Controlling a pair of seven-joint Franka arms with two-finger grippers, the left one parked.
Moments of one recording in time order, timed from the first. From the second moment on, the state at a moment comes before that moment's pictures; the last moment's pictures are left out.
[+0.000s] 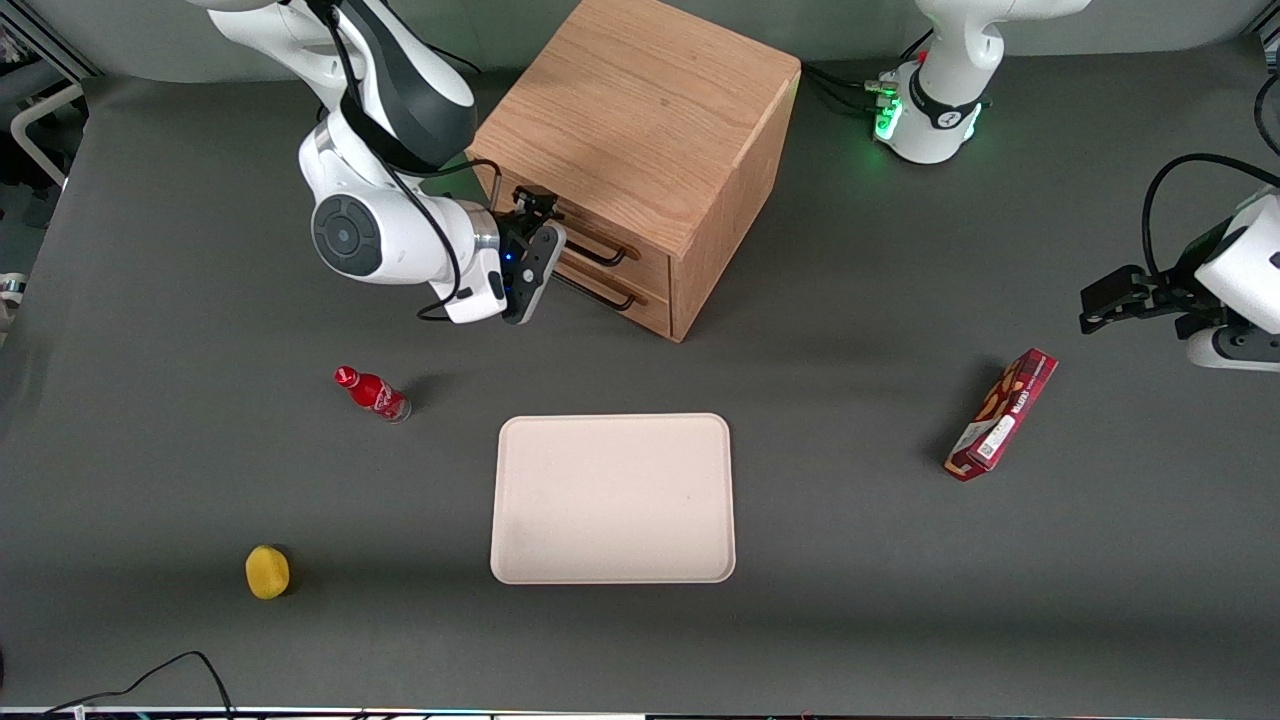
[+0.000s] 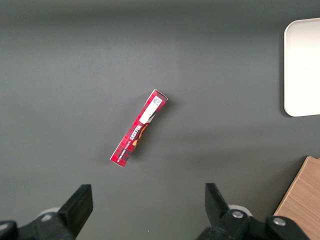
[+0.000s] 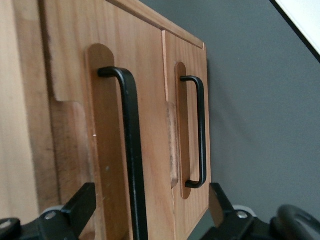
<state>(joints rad) 0.00 0.20 0.57 -1.90 0.42 1.82 -0.52</state>
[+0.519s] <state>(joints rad) 0.00 0.20 0.58 -1.95 0.42 1.90 -0.52</state>
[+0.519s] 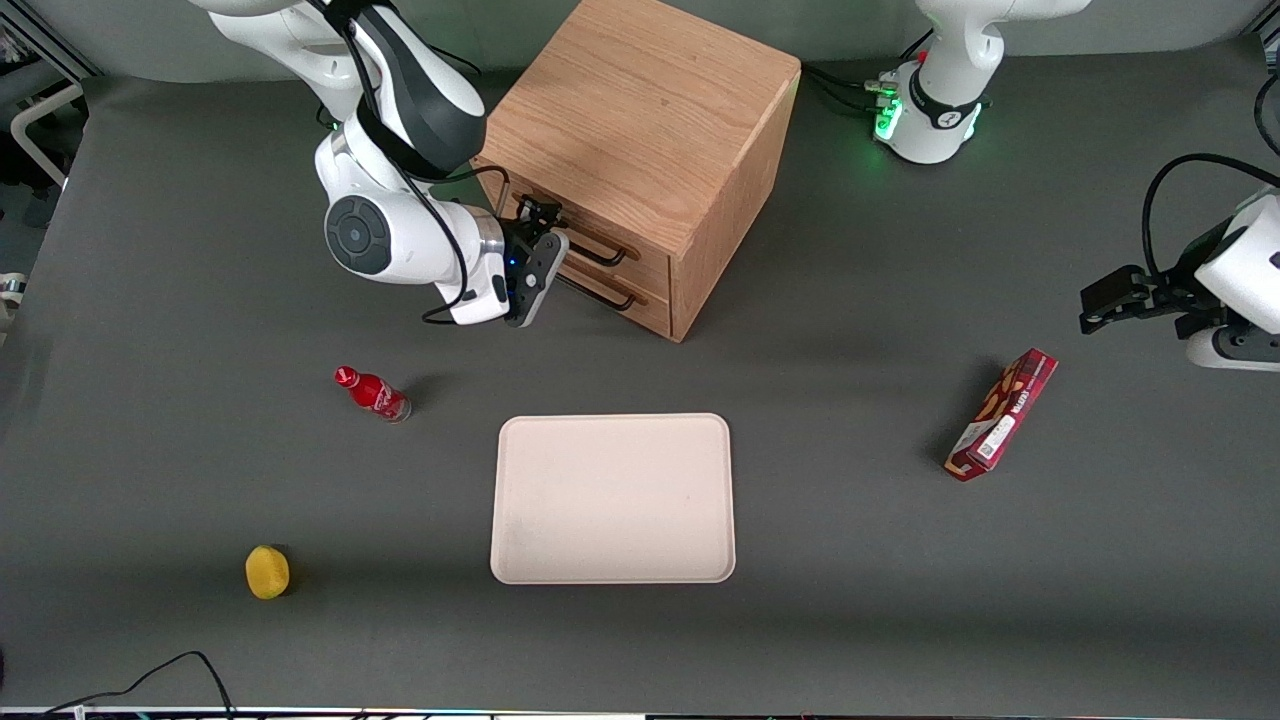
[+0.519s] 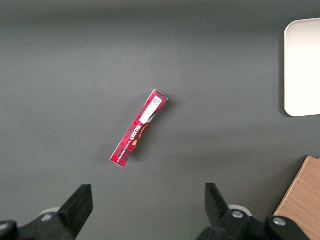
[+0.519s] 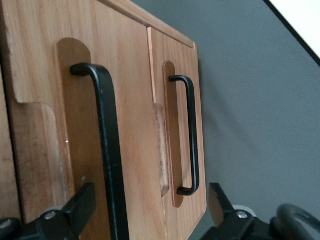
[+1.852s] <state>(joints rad) -0.02 0.39 0.51 -1.70 0.22 1.88 -0.52</state>
